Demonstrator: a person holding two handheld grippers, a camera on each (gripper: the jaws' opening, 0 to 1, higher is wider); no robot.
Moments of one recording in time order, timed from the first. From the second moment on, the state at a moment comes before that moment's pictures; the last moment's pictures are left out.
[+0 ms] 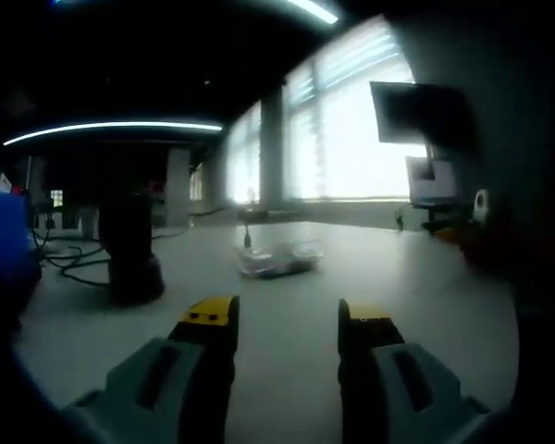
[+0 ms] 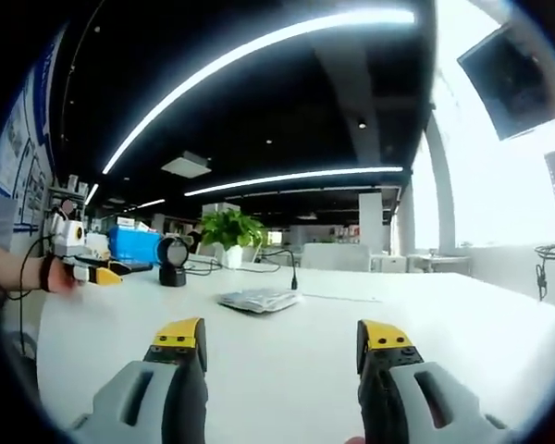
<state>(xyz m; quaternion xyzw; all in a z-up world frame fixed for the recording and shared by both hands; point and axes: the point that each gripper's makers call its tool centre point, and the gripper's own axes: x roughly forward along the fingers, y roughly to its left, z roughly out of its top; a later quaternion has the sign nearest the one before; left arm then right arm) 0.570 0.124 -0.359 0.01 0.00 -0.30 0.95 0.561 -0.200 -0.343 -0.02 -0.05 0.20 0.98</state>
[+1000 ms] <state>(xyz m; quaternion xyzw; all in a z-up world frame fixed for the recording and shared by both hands) 0.568 0.122 -0.360 0.01 0.00 -0.30 0.95 0.562 -0.204 -0.347 -0.02 -0.04 0.18 0.98</state>
